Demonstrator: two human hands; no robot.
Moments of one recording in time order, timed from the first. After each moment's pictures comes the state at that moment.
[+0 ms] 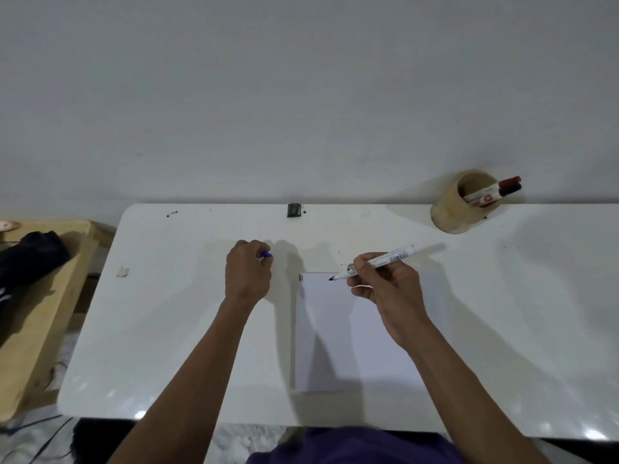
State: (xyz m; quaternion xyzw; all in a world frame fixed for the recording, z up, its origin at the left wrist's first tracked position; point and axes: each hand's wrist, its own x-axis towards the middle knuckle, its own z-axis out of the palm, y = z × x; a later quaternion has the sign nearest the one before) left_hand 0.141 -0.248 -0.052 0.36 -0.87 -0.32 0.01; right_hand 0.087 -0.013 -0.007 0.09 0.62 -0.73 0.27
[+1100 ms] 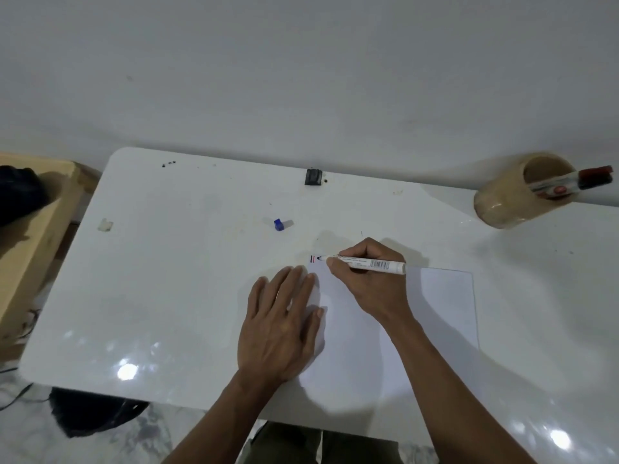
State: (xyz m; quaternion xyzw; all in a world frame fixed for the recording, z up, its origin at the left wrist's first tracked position) left_hand 0.240 -0.170 -0.108 0.14 -0.98 -0.11 0.07; right_hand 0.087 -0.056 -0.080 -0.09 0.78 -0.59 0.19
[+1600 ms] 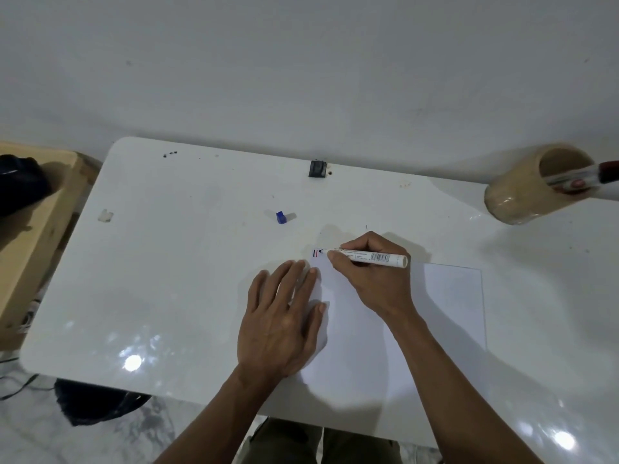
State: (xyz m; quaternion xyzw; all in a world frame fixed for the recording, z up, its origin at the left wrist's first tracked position) left_hand 0.238 -0.169 -0.111 0.14 -0.98 -0.10 0.10; right_hand 0.086 -0.058 -0.081 -0.11 0.79 -0.57 0.18
